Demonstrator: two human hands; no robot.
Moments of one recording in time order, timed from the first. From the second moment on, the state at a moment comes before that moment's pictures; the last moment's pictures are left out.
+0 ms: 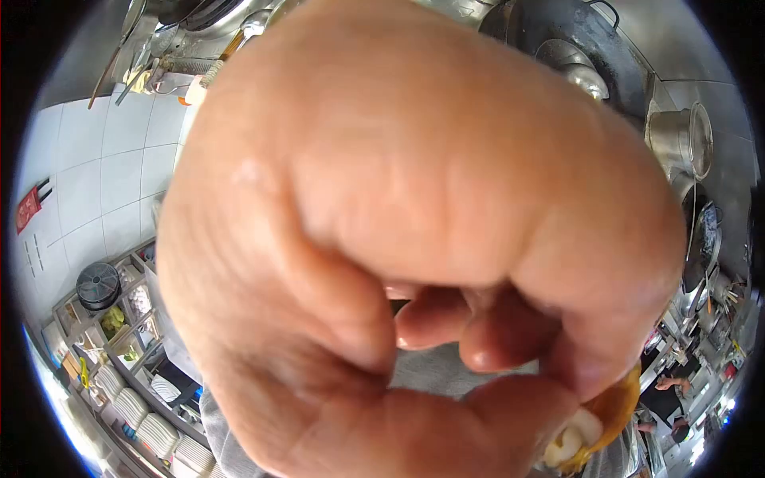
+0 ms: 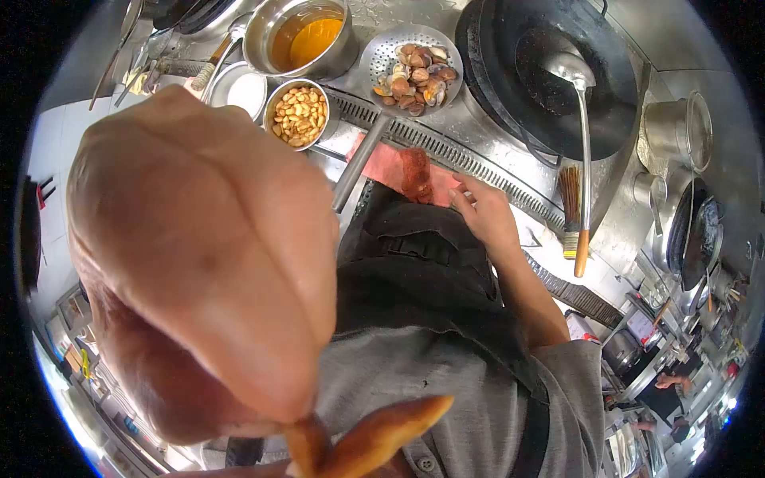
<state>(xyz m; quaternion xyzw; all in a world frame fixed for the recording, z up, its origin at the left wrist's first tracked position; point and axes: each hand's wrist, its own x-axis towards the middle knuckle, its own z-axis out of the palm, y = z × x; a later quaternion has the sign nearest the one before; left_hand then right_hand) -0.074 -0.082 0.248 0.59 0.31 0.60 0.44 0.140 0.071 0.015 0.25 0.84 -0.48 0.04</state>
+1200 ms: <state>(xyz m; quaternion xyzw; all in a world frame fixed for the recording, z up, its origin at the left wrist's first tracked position) -0.144 -0.058 -0.157 0.24 0.90 0.31 0.18 0.100 0.017 0.241 -0.17 0.83 -0.44 -0.28</state>
